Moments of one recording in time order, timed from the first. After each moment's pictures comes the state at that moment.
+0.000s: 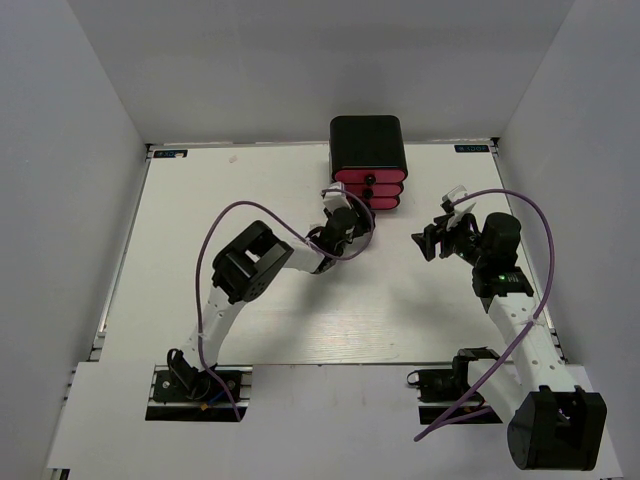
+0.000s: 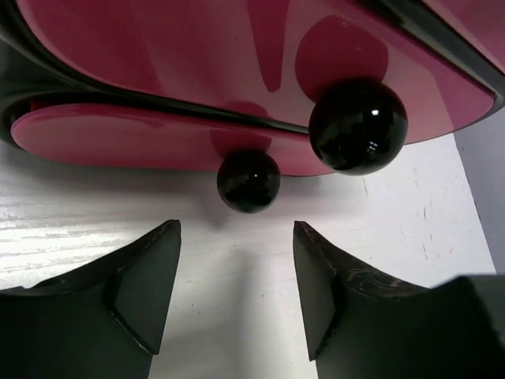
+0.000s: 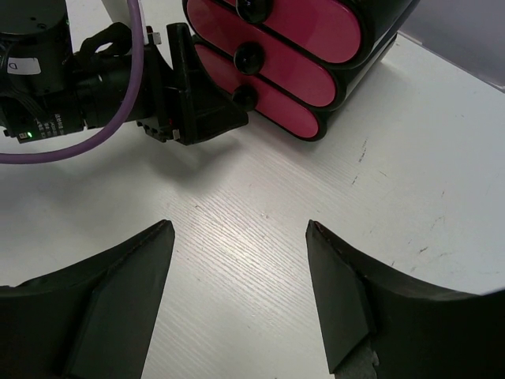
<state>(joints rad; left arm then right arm) -0.81 2.29 1.32 0.70 -0.39 -0.77 0.03 0.90 0.59 -0.01 -0.58 -0.28</state>
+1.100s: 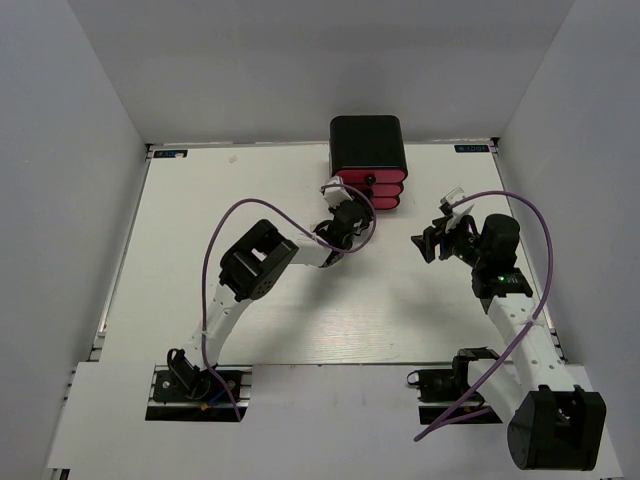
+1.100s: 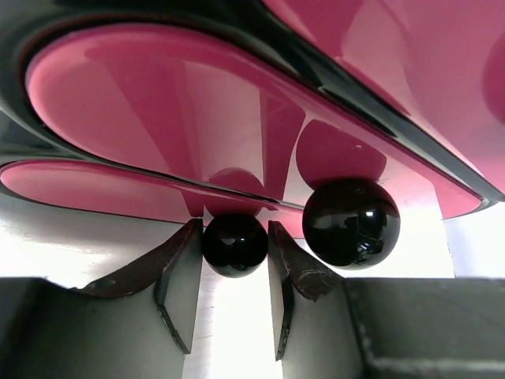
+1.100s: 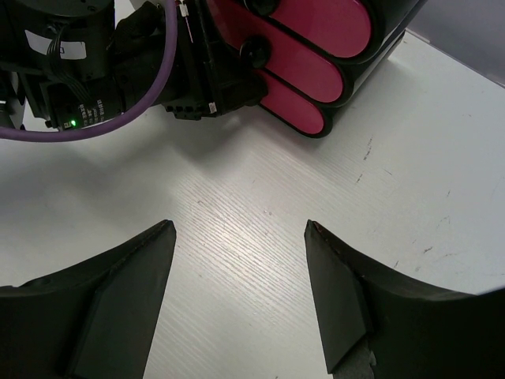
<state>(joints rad) -0.80 2.37 1.47 0.64 -0.52 -0.88 0.03 0.90 0.58 -0.01 -0.59 -0.30</state>
